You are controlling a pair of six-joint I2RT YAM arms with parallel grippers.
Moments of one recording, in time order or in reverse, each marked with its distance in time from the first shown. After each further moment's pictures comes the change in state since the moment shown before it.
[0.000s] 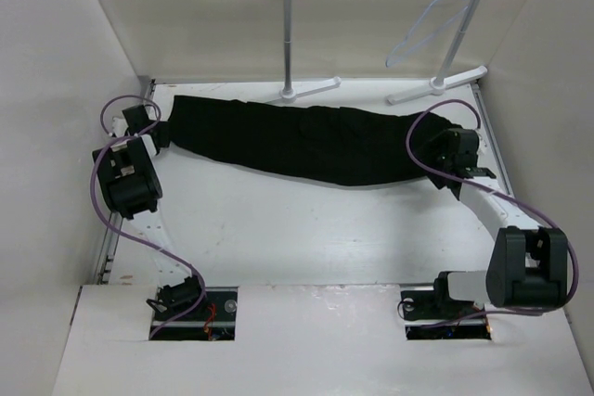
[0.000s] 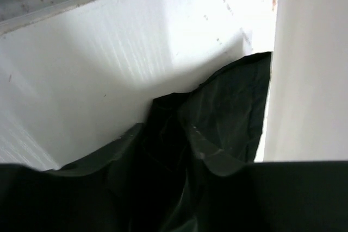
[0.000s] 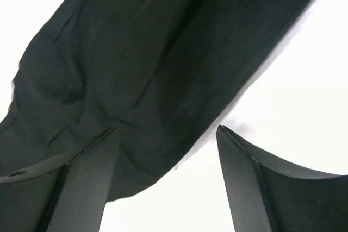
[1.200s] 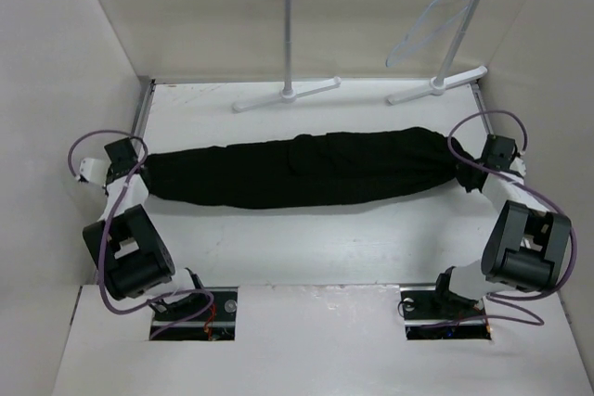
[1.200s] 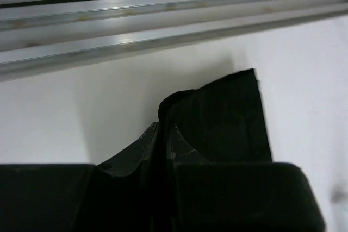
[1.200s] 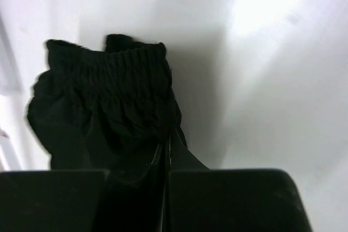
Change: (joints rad) left arm 0.081 -0.672 -0.473 -0.356 -0.409 0.201; right arm -0.339 0.160 0.064 -0.044 0.009 0.094
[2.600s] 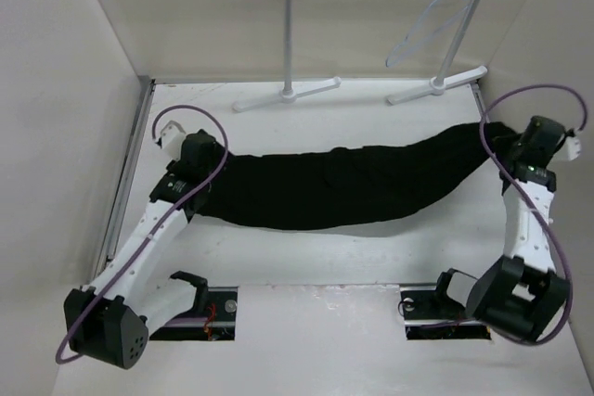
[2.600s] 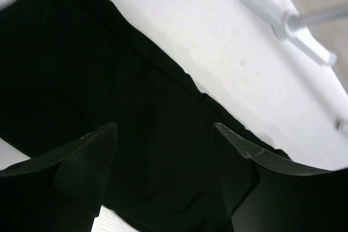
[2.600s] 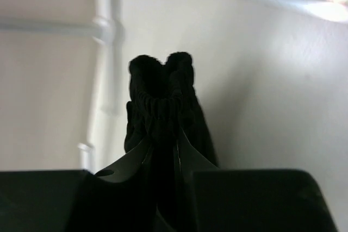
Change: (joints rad) left arm -0.705 -0.446 -0.032 -0.240 -0.068 0.006; right arm -0.093 -0.267 0.105 -0.088 0.009 -0.006
